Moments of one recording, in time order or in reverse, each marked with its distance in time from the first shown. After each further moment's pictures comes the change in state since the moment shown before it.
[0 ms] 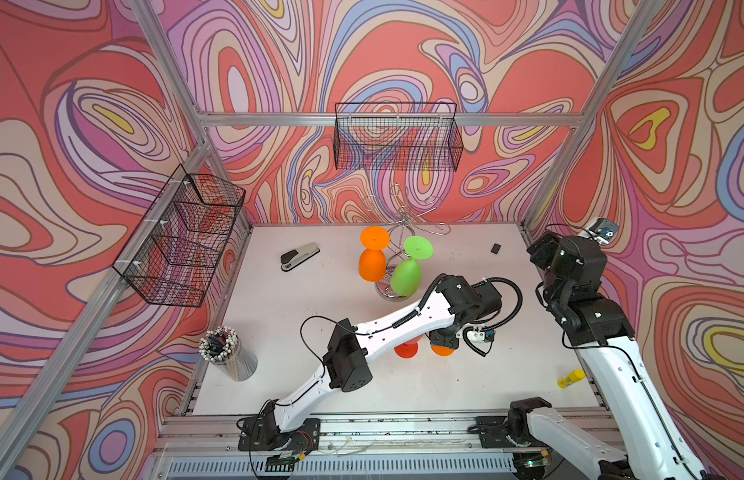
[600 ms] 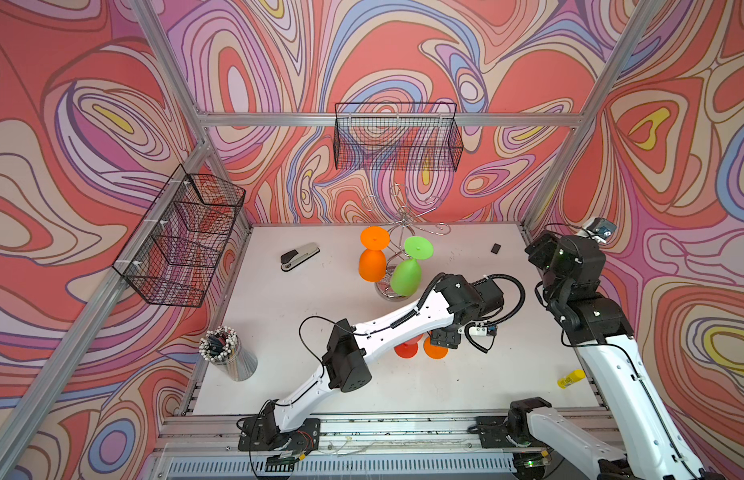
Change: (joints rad) left arm 0.000 -0.015 0.011 0.050 -0.069 -0.001; right arm -0.003 0.006 -0.002 0.000 -0.031 0.011
